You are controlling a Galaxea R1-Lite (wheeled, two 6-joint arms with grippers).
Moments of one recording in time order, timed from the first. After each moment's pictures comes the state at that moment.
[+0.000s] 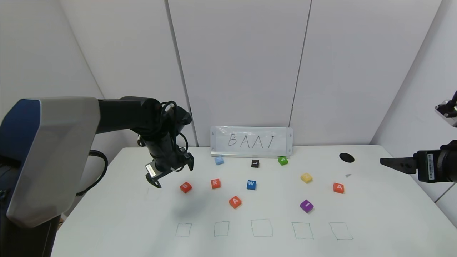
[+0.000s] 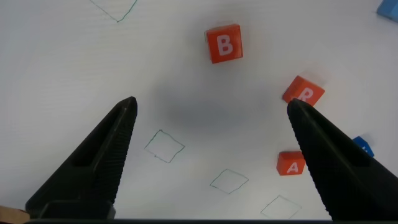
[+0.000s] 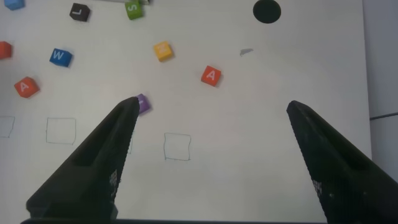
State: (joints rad) left arm -0.26 2.32 -1.99 0.94 0.16 -0.96; right arm 0.07 1.36 -0.90 0.11 0.00 0.04
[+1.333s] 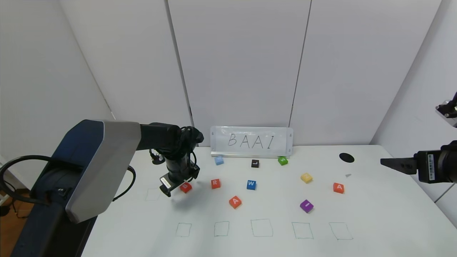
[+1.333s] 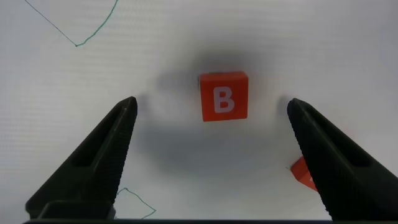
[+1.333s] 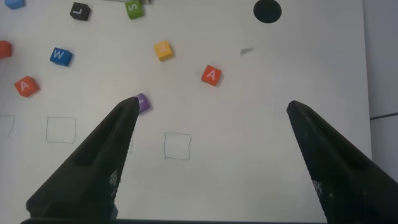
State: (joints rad) left arm -0.28 2.48 -1.98 0.79 0.26 -1.09; right arm 0.07 1.36 -0.90 0.10 0.01 0.04
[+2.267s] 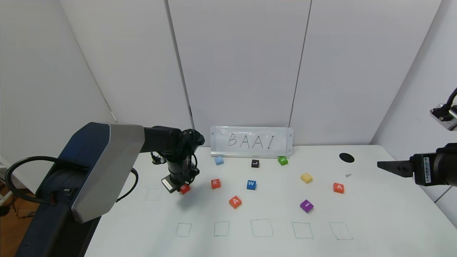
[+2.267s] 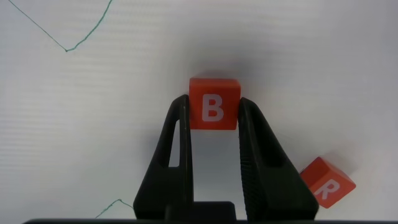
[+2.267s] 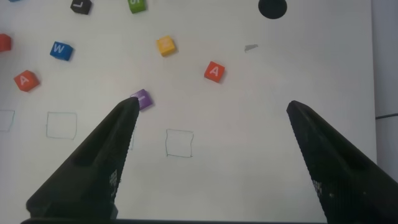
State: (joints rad) left arm -0.28 2.50 -1.98 0.77 0.26 -1.10; right arm 0.08 1.37 -0.89 0.10 0.01 0.04
